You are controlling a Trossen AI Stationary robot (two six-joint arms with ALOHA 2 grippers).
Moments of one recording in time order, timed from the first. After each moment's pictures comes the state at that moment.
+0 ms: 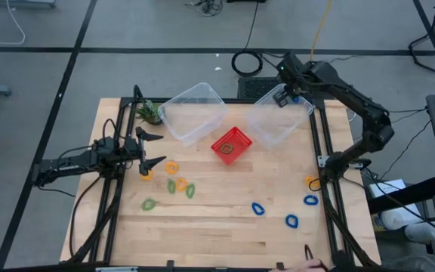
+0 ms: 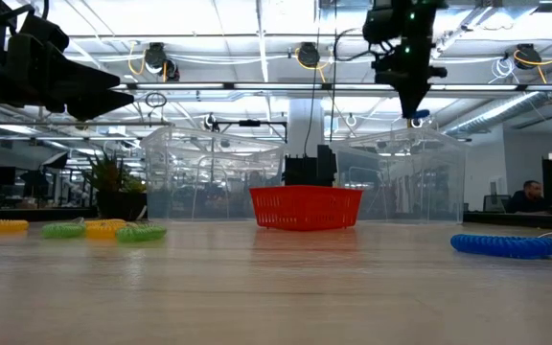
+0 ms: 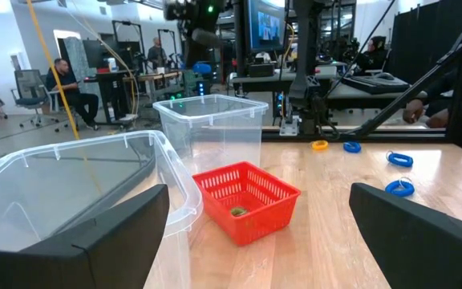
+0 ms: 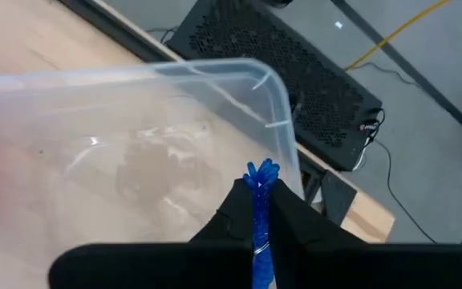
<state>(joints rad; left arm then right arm) 0.18 0.01 0.01 0.03 0.00 0.07 -0.78 1.52 1.55 -1.23 0.36 0.11</state>
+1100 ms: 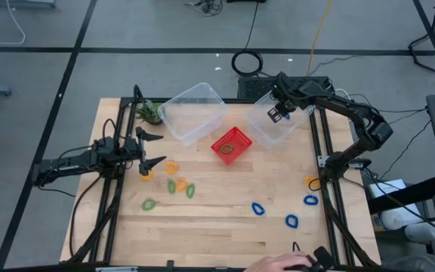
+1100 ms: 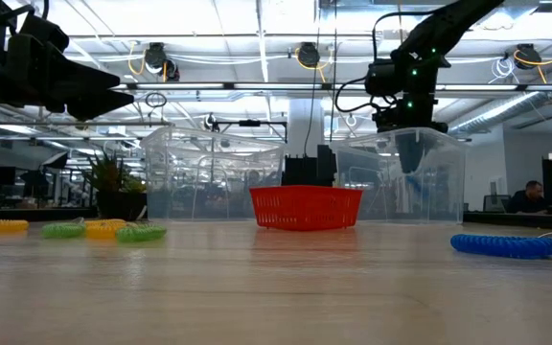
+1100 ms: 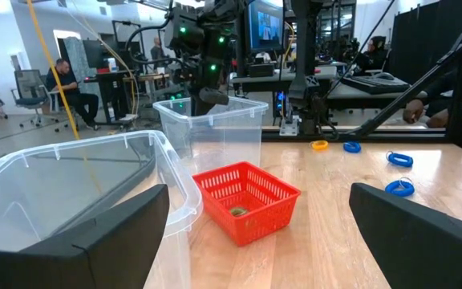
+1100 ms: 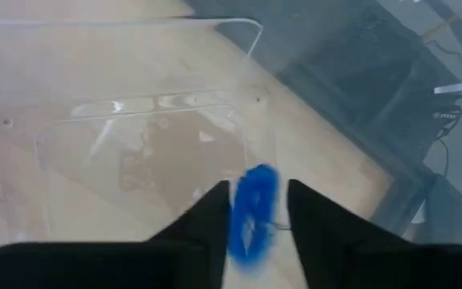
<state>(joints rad) 0.18 0.01 0.01 0.03 0.00 0.07 -0.82 1.53 1.14 -0.85 0.24 0.07</state>
